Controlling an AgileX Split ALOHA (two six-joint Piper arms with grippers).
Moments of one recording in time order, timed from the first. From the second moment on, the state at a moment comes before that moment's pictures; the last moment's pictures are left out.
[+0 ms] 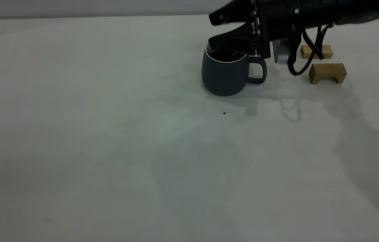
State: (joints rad) left arm 0.00 -0.02 -0.49 -0.12 1.14 0.11; right arm 0.11 2.58 -1.61 1.60 1.13 0.37
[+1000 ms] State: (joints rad) left arm 0.00 -0.02 -0.49 -0.12 1.14 0.11; right arm 0.21 1.71 -1.54 0.58 1.20 -0.35
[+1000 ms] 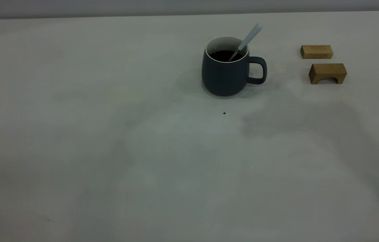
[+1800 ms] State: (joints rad) left arm 0.00 -0.02 -0.49 -0.12 1.14 0.11; right arm 0.21 0.77 -1.02 0.09 1.24 -0.05
